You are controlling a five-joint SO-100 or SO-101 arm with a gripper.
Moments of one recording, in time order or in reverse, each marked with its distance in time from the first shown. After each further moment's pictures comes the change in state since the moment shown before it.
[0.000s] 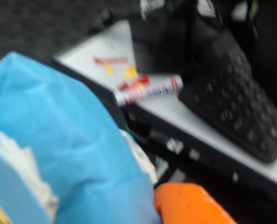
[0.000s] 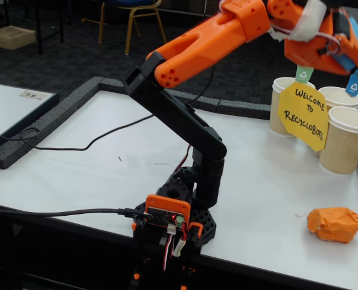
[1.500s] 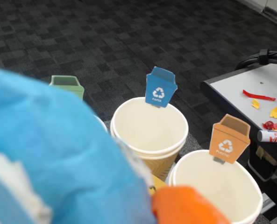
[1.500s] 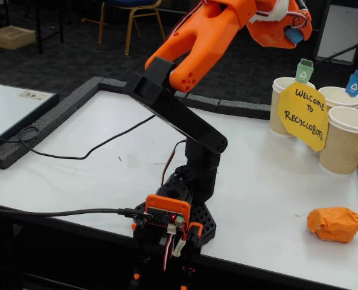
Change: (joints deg) arm -23.2 -0.5 -4.0 5.4 -4.4
